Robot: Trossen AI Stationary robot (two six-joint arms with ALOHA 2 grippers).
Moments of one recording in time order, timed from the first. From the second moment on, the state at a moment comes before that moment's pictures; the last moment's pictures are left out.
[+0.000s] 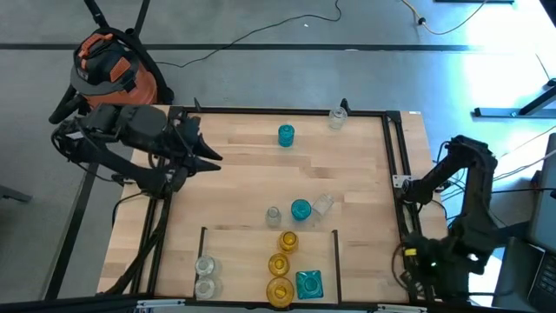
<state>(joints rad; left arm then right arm) -0.16 1.15 1.72 -1.06 -0.06 -0.28 1.23 1.37 1.33 -1.23 -0.10 2.20</state>
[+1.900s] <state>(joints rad) -0.03 1.54 1.72 -0.63 -0.17 -0.01 0.16 1.29 1.56 -0.95 0.25 0.83</state>
